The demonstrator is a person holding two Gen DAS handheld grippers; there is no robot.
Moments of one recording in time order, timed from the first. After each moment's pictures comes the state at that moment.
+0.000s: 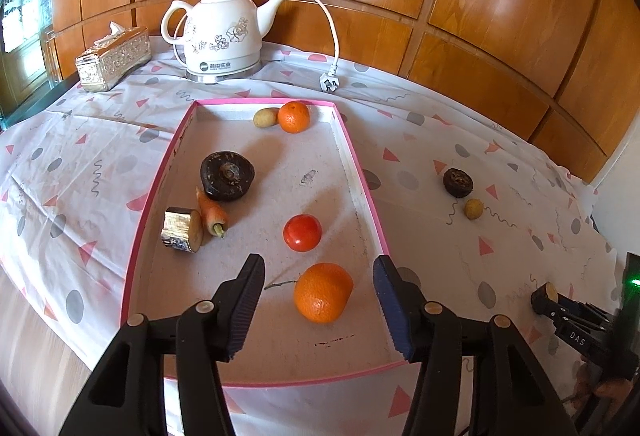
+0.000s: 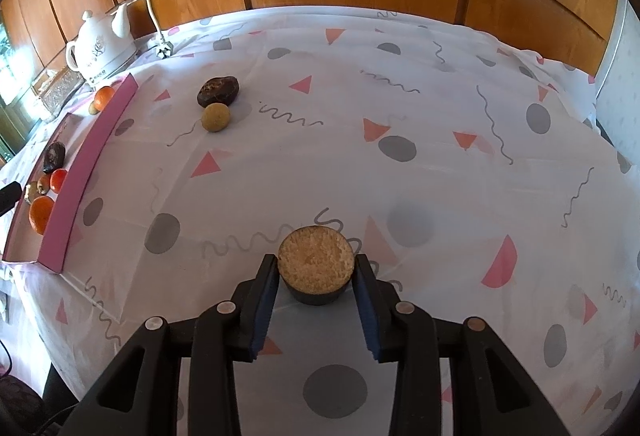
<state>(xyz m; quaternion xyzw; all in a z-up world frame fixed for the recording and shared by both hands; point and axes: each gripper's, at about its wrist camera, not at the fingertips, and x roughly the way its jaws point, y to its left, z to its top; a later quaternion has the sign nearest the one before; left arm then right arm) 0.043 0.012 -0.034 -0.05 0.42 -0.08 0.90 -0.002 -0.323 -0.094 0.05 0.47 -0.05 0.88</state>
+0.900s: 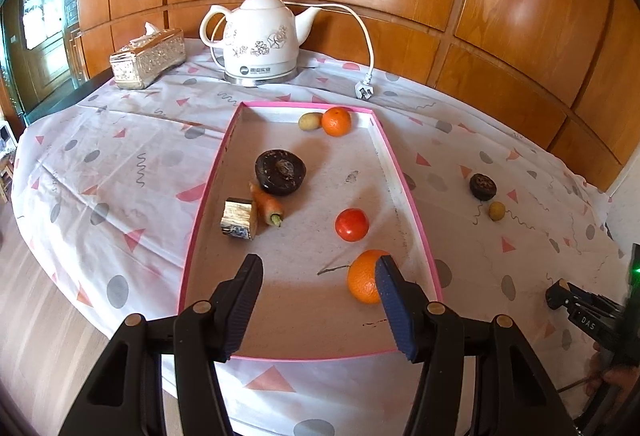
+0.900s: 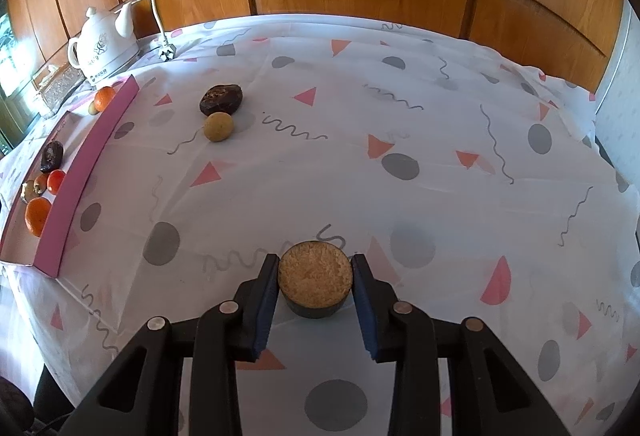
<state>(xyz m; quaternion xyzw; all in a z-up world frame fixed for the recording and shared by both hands) 0.021 0.043 -0.026 -0.05 0.41 -0.04 0.91 0.004 -0.318 -0.092 0.04 0.46 -0.05 0.88</state>
